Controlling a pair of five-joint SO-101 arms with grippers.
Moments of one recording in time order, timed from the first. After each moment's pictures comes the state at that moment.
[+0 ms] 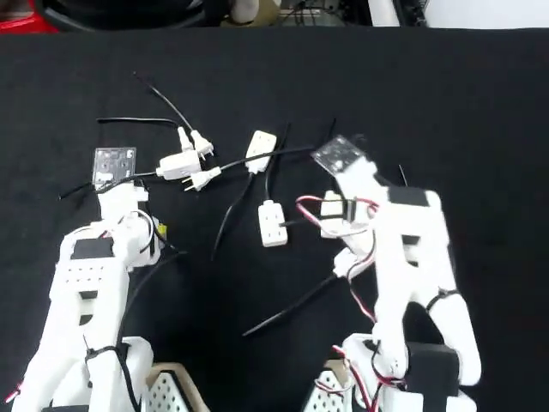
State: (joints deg) left arm -9.8 -41.2 66.4 43.0 -2.9; right arm 4.1 -19.4 45.0 62.0 39.9
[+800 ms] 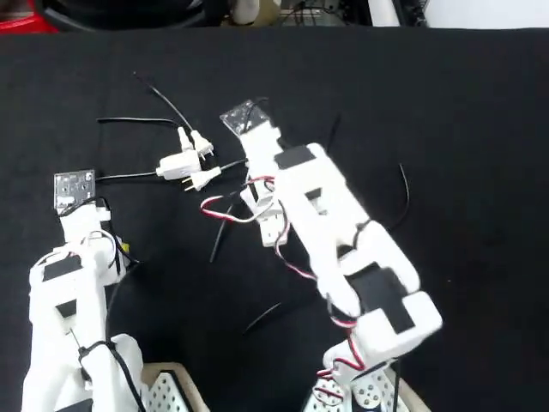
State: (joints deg) left arm -26.5 -41.2 73.9 37.3 -13.2; right arm -23.3 8.2 18.9 58.9 9.2
